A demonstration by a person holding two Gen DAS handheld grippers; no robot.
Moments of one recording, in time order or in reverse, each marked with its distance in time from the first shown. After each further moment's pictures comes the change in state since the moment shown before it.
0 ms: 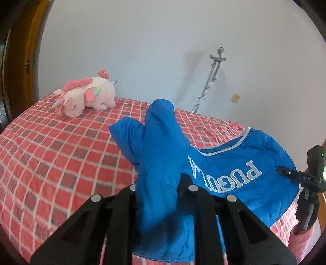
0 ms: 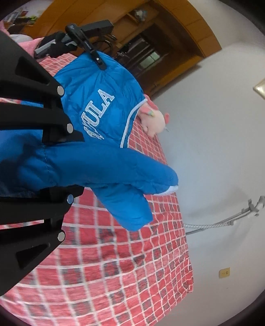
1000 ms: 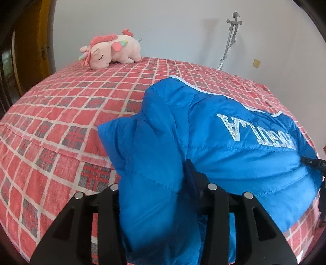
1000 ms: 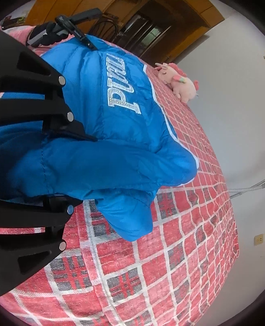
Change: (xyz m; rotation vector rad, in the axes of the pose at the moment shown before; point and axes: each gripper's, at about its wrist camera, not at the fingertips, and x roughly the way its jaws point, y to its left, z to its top) left arm 0.034 0.041 -0.120 0.014 0.145 0.219; right arm 0.026 -0.043 -0.142 0.127 0.135 -0.183
